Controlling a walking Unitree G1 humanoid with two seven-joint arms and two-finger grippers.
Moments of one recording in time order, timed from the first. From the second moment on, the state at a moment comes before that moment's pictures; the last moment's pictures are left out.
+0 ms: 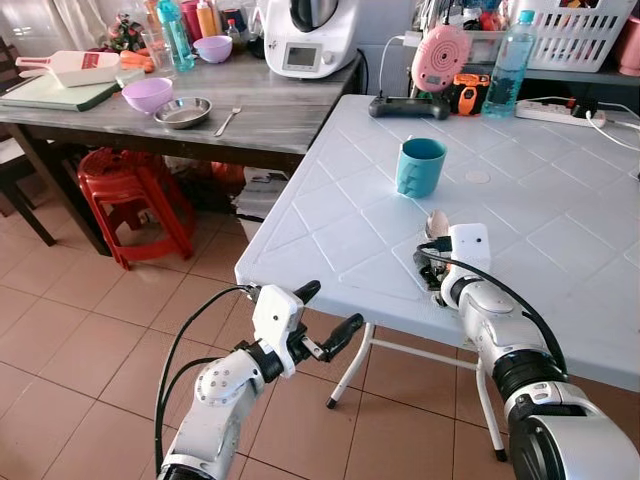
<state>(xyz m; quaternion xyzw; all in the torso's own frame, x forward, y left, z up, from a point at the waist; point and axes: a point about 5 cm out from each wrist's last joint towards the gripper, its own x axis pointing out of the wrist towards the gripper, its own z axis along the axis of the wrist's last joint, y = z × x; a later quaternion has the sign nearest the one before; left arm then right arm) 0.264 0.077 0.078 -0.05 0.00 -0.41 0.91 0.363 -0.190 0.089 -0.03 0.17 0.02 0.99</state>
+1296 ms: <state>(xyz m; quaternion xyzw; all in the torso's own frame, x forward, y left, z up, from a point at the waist) 0.264 0.068 0.082 -0.06 -0.01 -0.42 0.91 0.364 -0.200 0.089 0.02 0.17 -0.01 0.99</state>
